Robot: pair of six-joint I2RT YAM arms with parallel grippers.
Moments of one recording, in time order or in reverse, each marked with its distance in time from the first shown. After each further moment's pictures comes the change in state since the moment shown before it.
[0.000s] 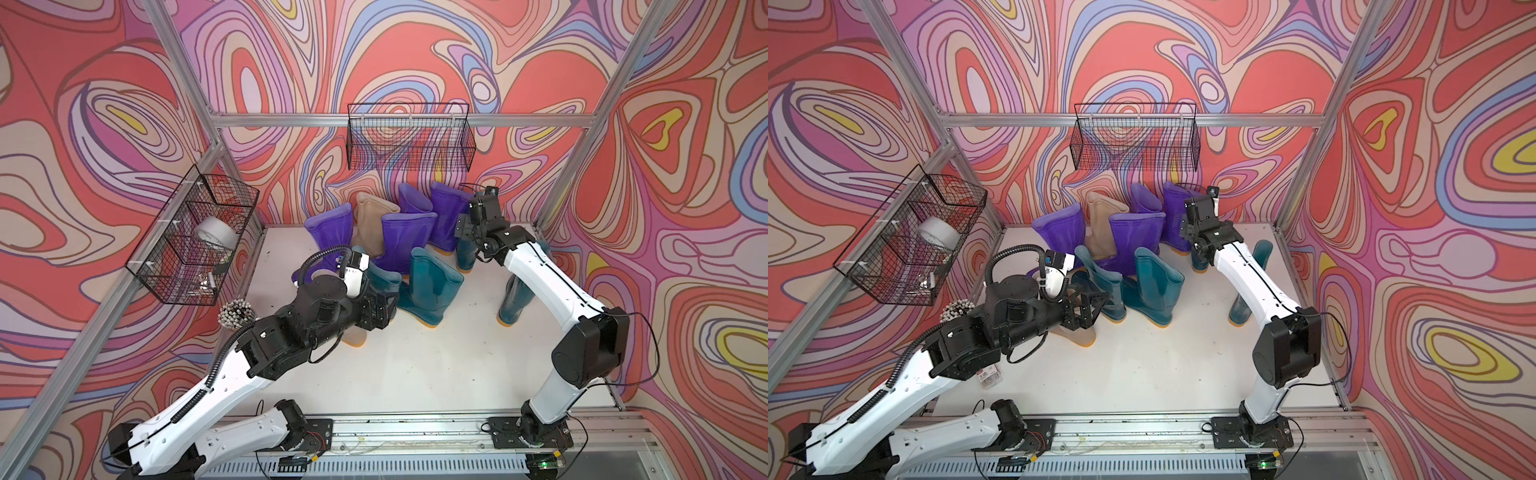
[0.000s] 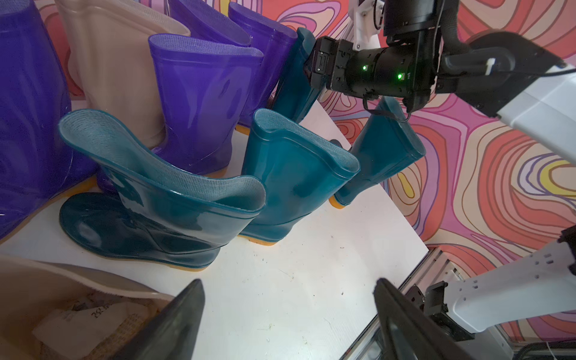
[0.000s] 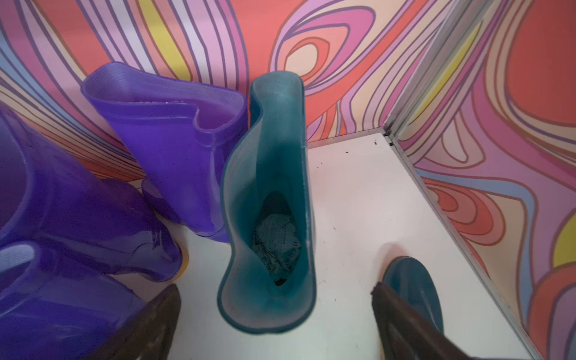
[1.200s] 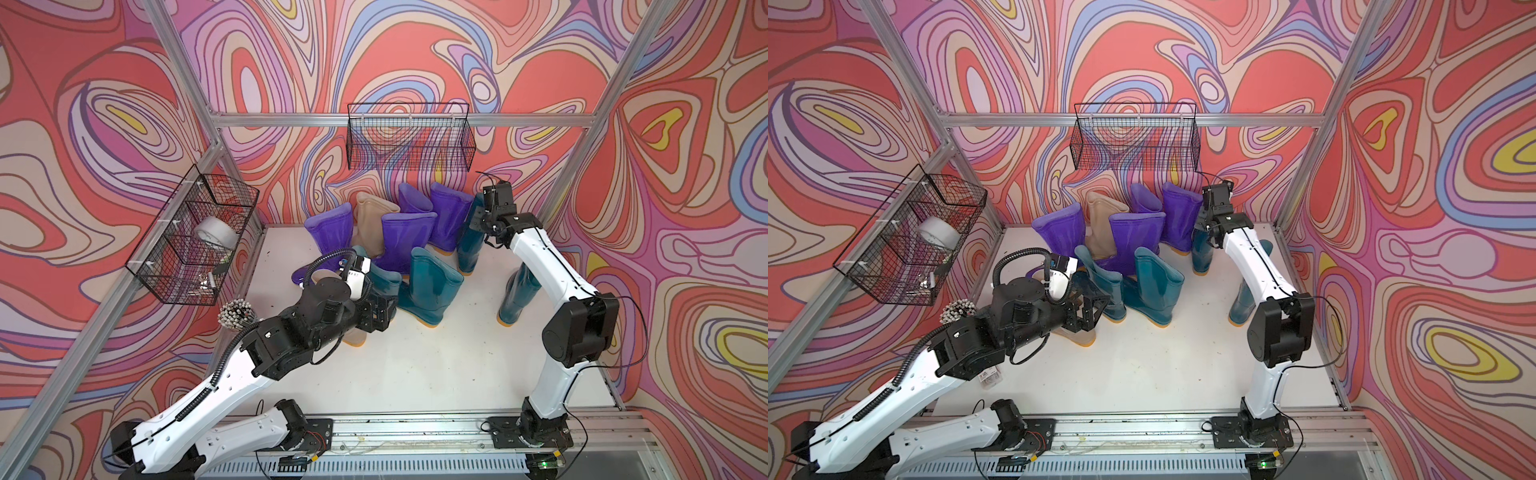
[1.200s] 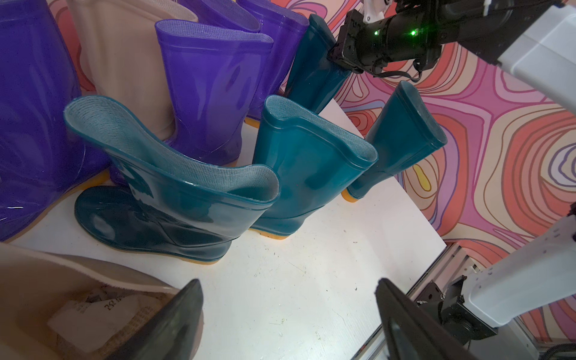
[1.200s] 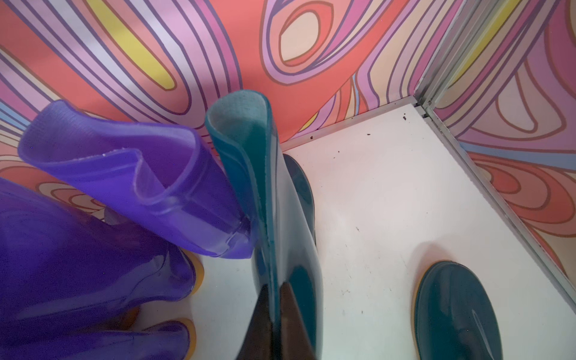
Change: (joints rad) left arm 0.000 0.001 -0.031 0.000 -0.020 0.023; right arm -0.122 0.121 0.156 -0.071 -0.193 0.085
